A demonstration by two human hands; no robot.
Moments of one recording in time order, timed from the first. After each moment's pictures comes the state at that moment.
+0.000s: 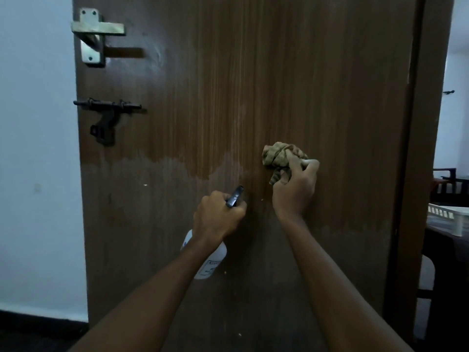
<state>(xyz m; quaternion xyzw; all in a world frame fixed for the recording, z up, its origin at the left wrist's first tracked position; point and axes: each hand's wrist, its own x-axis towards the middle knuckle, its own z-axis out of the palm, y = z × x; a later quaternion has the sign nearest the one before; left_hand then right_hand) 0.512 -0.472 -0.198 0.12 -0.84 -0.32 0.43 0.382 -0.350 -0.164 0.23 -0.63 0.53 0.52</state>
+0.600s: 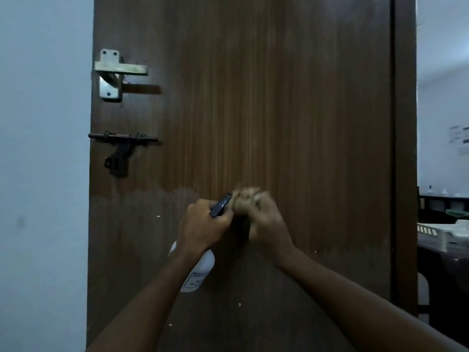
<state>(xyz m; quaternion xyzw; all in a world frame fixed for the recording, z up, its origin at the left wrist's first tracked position) 0.547 -0.542 -0.158 0.00 -0.81 -0.35 0.47 0.405 -0.398 -0.181 0.48 -0.63 0.25 0.55</state>
